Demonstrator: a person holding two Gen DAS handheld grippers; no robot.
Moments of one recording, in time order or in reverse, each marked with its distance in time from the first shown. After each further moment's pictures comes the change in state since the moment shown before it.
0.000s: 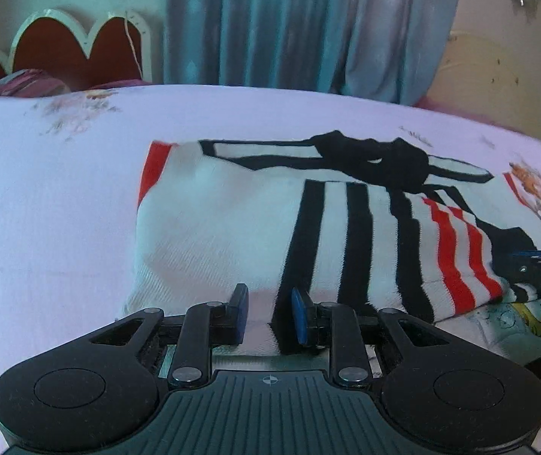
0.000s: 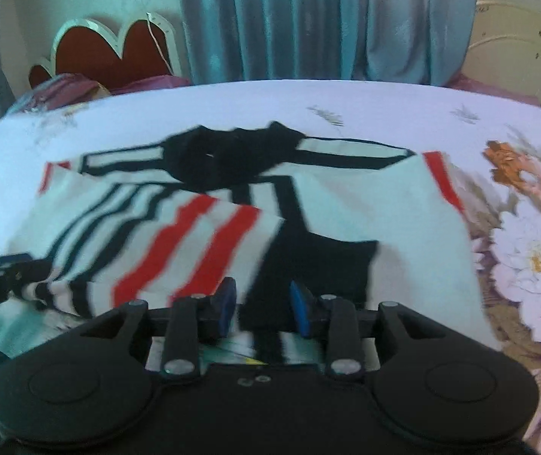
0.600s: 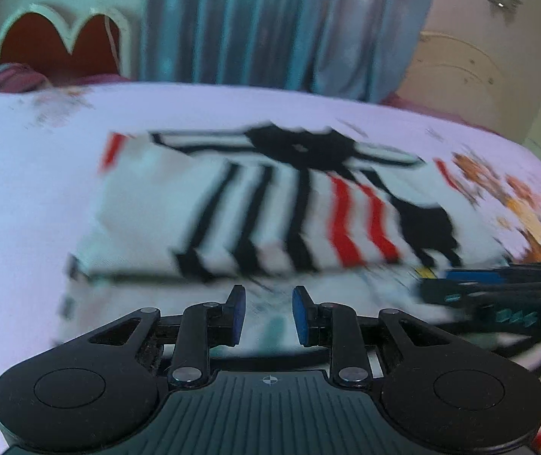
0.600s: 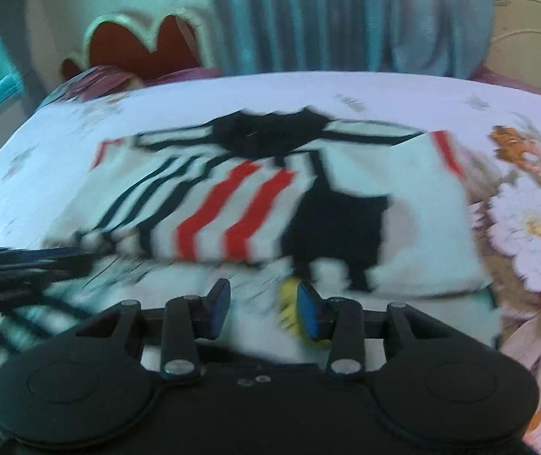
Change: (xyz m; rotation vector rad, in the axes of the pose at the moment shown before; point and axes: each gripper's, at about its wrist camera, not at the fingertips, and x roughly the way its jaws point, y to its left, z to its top) left arm -0.059 -0.059 -0.025 0.007 0.050 -0.085; right arm -0.052 0.013 -0.033 -0.021 0.040 0.143
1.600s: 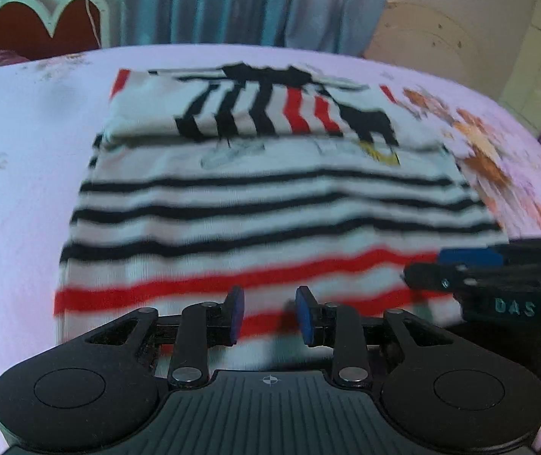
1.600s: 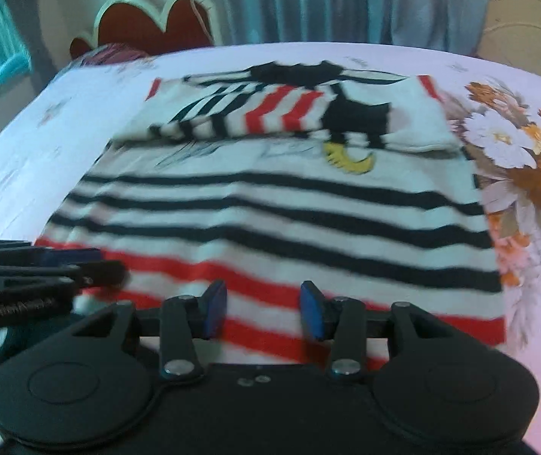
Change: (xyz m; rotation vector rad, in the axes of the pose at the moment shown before) left arm -0.086 0.006 -0.107 0.074 0.081 -0.052; right arm -0.076 0.053 -0.105 -0.008 0.039 -0.047
